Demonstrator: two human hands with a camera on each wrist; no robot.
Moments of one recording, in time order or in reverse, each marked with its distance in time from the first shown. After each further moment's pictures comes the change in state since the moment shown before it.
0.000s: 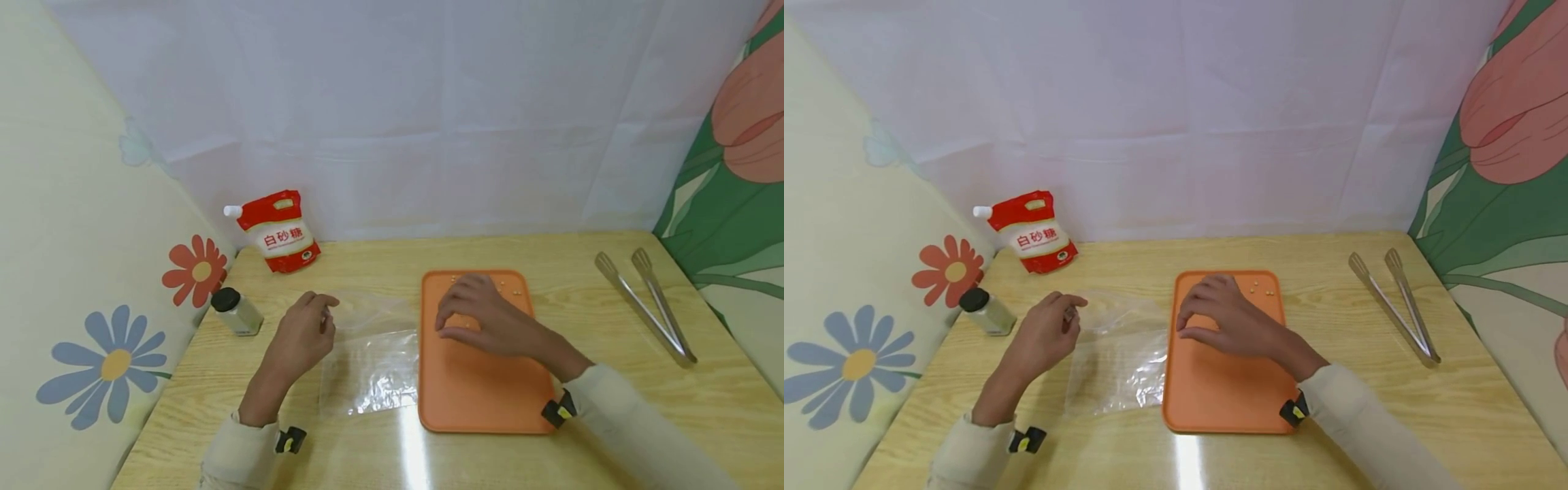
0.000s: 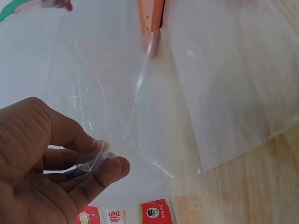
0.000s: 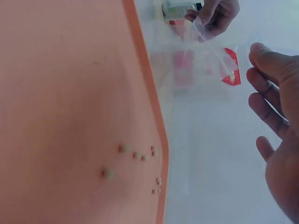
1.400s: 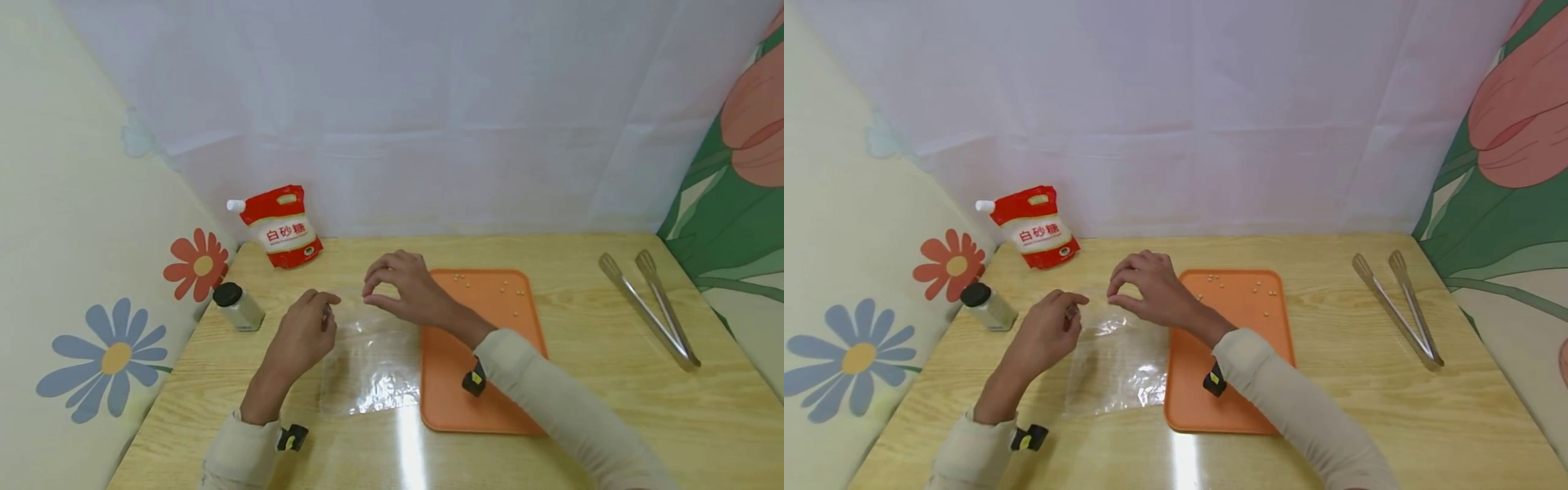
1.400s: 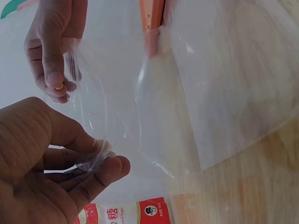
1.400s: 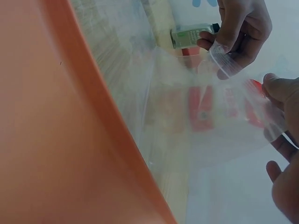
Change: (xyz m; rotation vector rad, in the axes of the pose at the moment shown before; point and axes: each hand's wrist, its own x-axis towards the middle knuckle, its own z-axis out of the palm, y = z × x) left_hand -0.001 -0.006 0.001 -0.026 0.009 0.022; right_hand 0.106 0.009 0.069 -0.044 0.118 0.047
